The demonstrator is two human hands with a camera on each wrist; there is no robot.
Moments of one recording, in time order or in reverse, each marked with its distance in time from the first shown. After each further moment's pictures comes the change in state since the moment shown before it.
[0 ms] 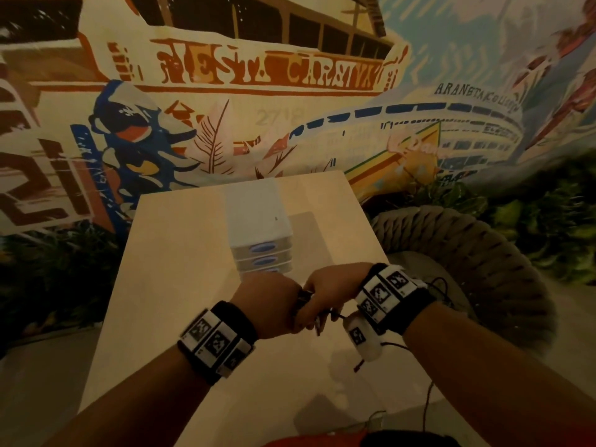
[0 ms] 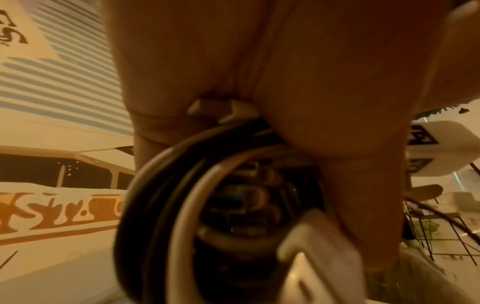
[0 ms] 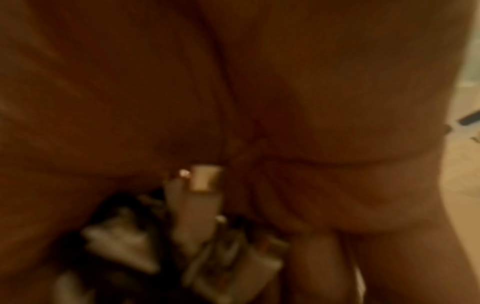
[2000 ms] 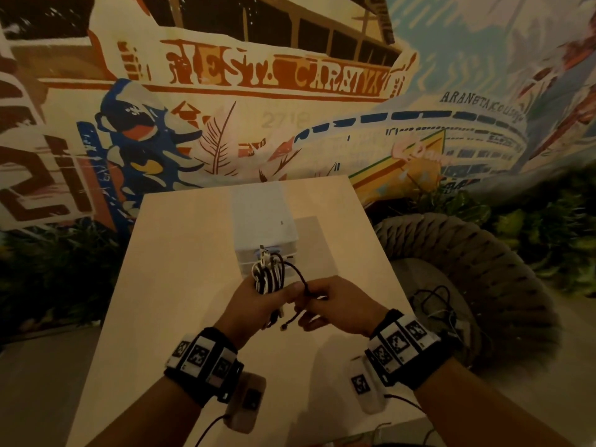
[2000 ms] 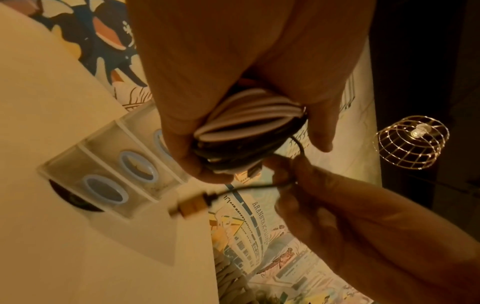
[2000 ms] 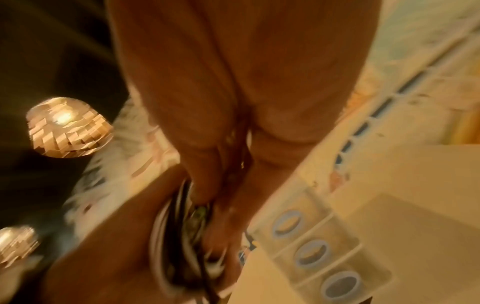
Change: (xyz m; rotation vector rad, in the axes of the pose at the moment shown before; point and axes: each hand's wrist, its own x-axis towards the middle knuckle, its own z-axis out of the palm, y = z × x) left_hand -0.017 -0.016 0.029 -1.605 0.357 -0.332; right_hand 0.005 0.017 0.040 0.550 0.445 -0.333
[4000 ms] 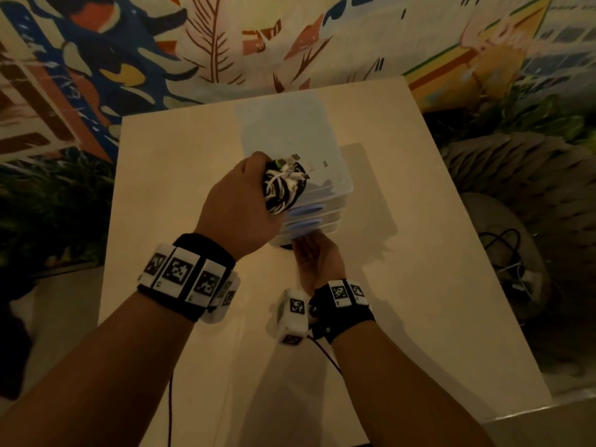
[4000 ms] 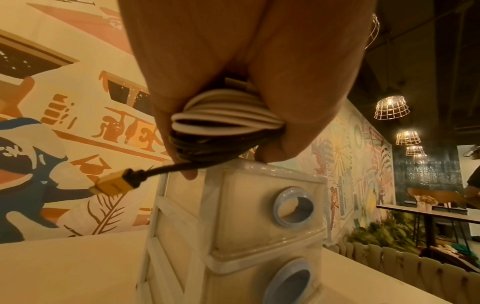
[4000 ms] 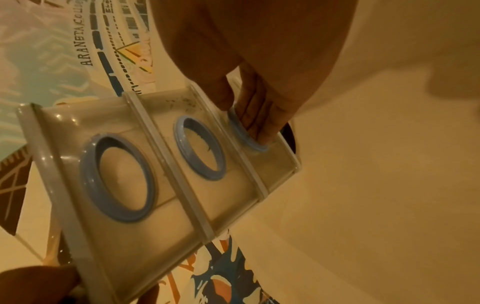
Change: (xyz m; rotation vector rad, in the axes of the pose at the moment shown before) left_hand 0.145 -0.018 -0.089 0.963 0.139 0.315; right_hand 0.227 0.121 0.092 1.500 0.646 0.320
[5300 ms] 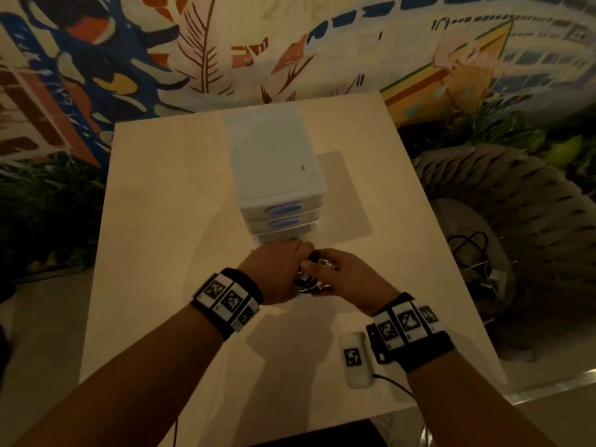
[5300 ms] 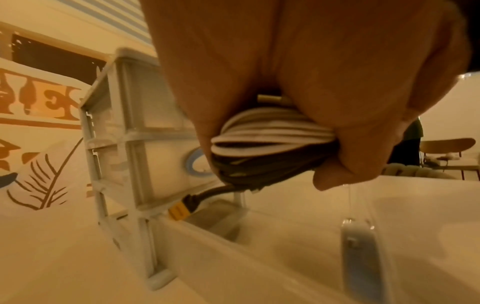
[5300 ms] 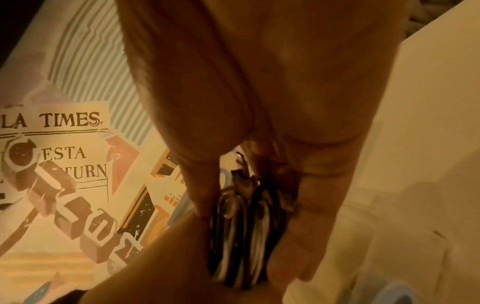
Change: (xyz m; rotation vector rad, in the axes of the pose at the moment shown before) left_hand -0.050 0.014 0.086 0.179 -0.546 0.341; right_hand -0.100 -0.092 -0.039 -1.242 -0.403 -0.126
